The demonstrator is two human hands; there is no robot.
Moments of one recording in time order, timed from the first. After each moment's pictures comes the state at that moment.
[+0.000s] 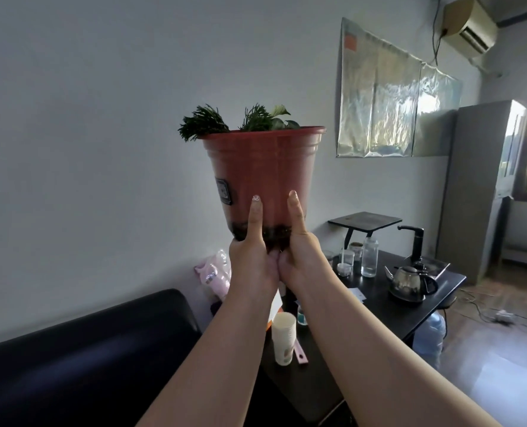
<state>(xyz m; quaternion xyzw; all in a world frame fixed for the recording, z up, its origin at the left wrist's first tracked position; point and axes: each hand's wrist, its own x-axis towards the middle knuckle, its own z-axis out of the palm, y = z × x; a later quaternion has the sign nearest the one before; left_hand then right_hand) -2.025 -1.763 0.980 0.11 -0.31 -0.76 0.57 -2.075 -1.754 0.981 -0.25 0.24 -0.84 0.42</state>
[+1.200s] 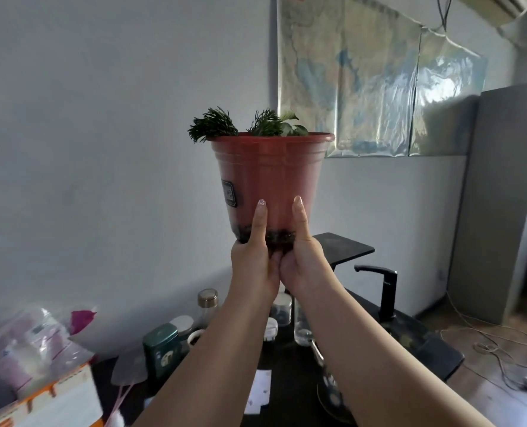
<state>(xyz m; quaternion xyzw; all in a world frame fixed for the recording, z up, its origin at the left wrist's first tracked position) -2.652 -1.881 0.976 0.14 -0.35 -0.72 0.58 -2.711 -1.879 0.970 -0.26 0.24 -0.81 0.46</state>
